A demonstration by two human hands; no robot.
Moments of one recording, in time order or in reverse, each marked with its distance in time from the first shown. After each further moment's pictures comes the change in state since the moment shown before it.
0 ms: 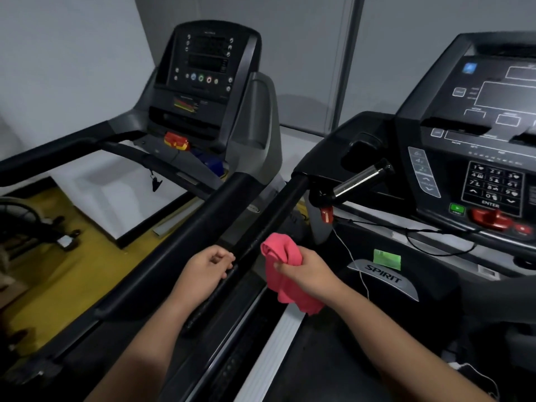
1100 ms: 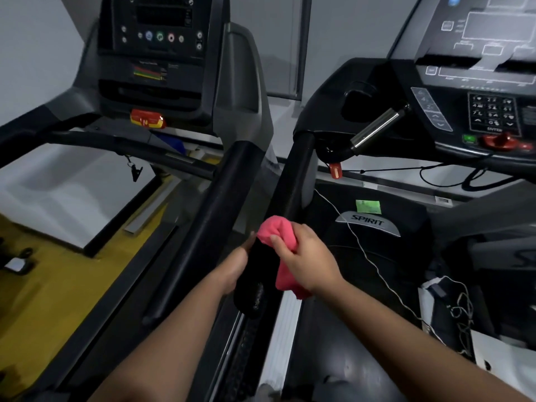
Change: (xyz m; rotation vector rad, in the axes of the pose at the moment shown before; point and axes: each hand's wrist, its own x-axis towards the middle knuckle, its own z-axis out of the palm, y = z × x) left_hand 0.059 -0.086 -0.013 -0.420 -0.562 -0.476; right_hand -0.002 -0.018 0.133 -0.393 0.437 0.017
